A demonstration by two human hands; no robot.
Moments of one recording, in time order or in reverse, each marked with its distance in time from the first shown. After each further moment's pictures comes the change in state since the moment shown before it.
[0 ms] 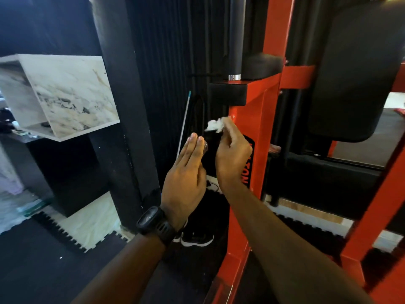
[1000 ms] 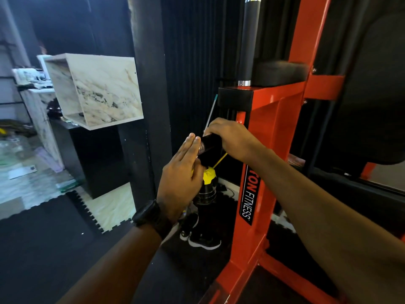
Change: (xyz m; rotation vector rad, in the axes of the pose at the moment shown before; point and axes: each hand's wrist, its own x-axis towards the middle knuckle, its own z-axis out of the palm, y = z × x) left_hand 0.004 0.031 -0.005 0.021 -0.010 -0.215; right_hand 0.093 0.005 -0.019 -0.473 -1.032 -0.794
